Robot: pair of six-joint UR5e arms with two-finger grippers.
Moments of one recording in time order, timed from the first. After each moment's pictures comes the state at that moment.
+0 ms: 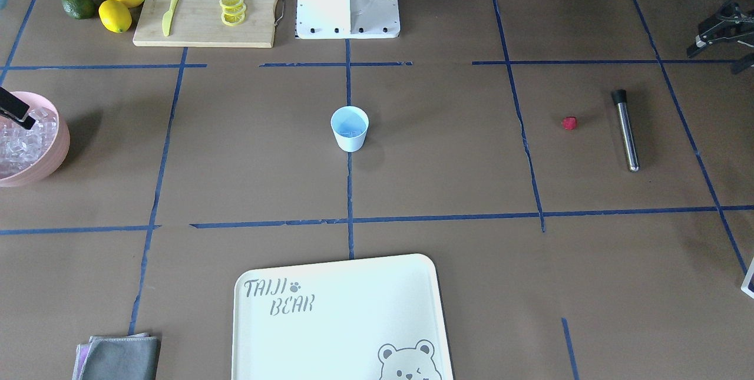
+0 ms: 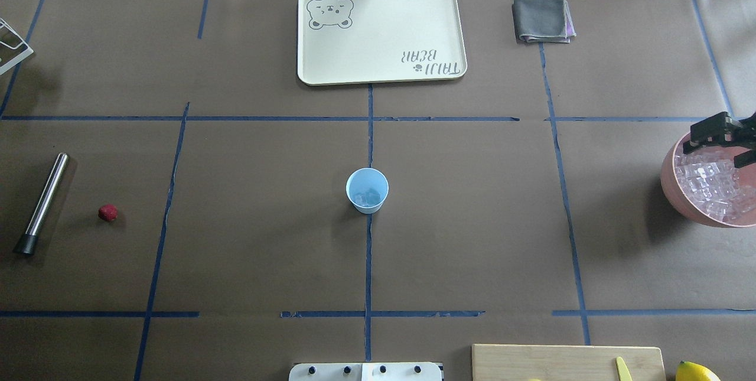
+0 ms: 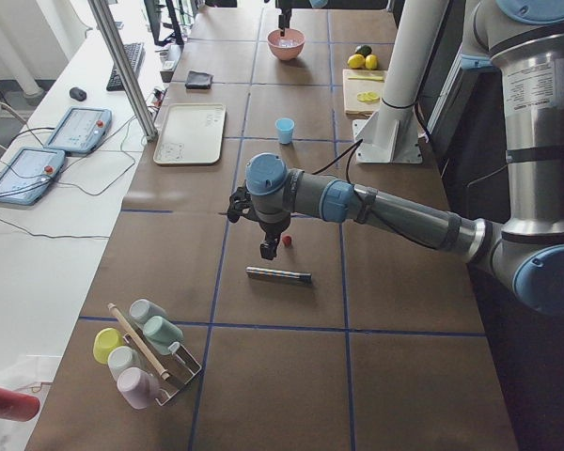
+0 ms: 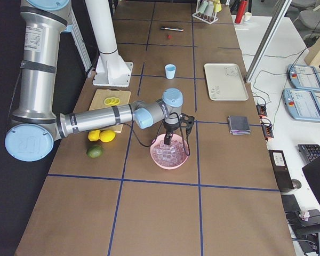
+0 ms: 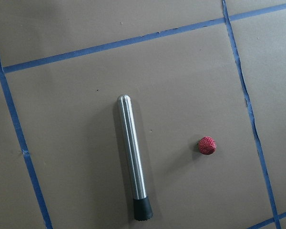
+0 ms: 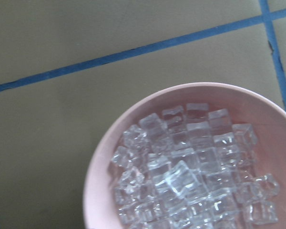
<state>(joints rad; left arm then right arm) -1.39 -1.41 -2.01 -1.50 -2.52 0.00 1.16 -1.73 1.87 -1.31 2.26 0.83</state>
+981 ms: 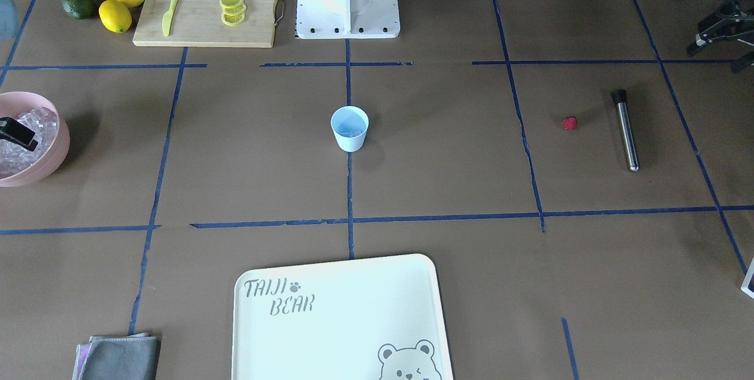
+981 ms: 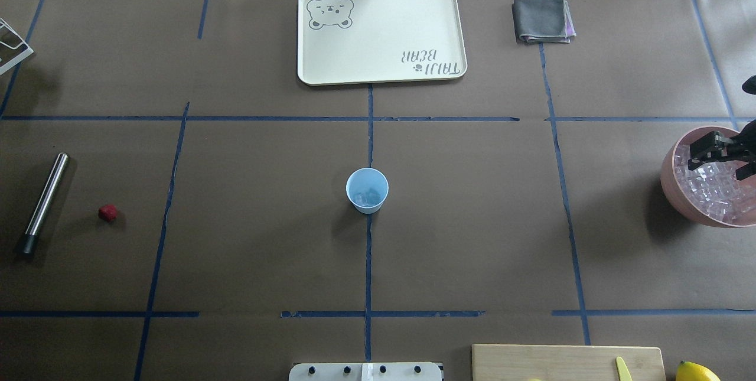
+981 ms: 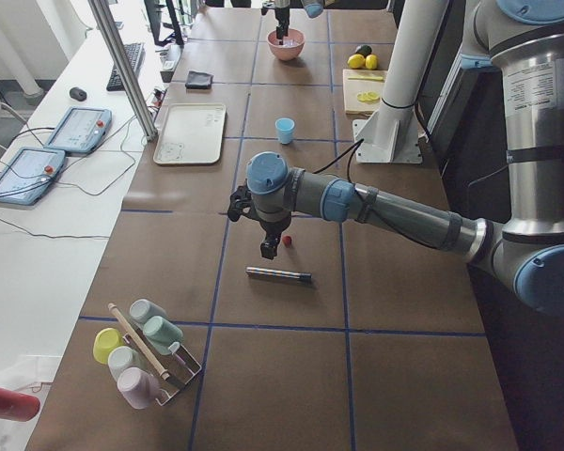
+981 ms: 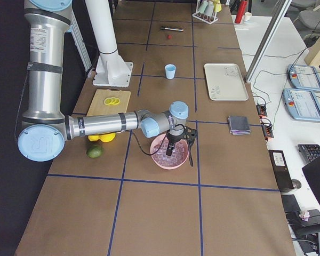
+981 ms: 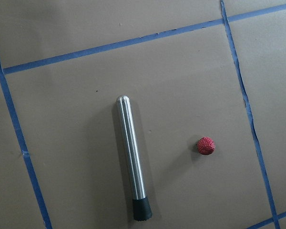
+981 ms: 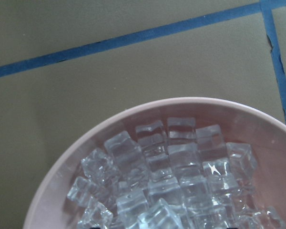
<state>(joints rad) -1.39 -1.40 -2.02 -1.50 -2.52 0.00 1.11 -1.66 1.73 -1.31 2.24 0.82</state>
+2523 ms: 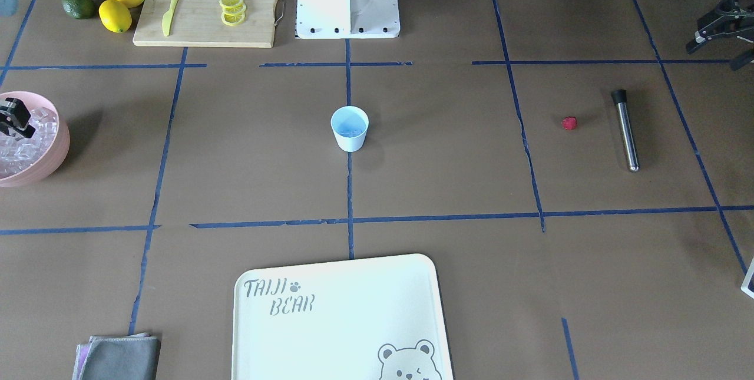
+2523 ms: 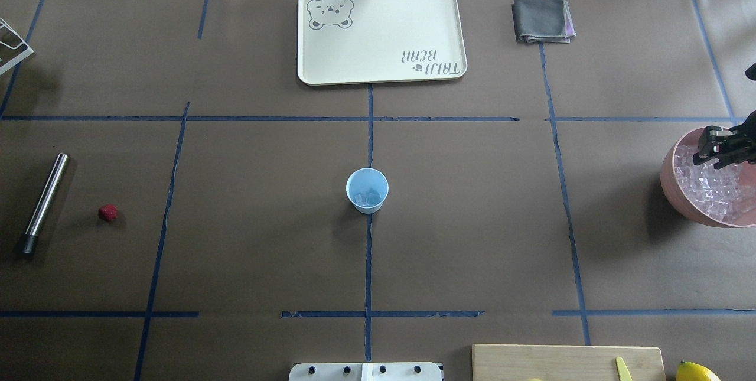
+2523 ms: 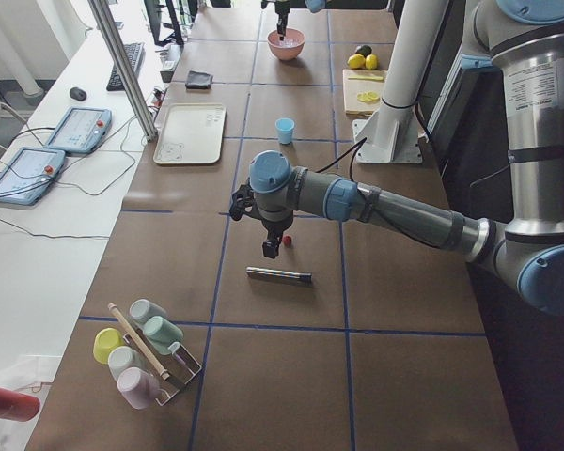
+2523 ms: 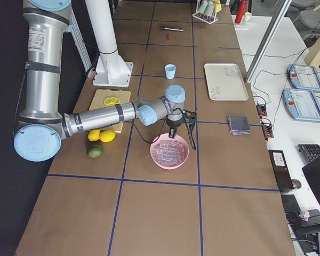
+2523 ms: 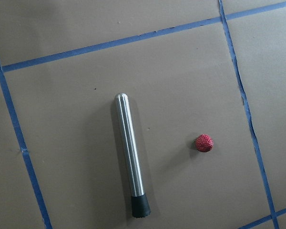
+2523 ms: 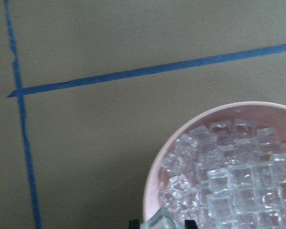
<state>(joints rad) -1.39 -1.39 -2.03 -1.50 -2.52 0.00 1.12 -1.68 1.95 -1.32 2.25 0.82</state>
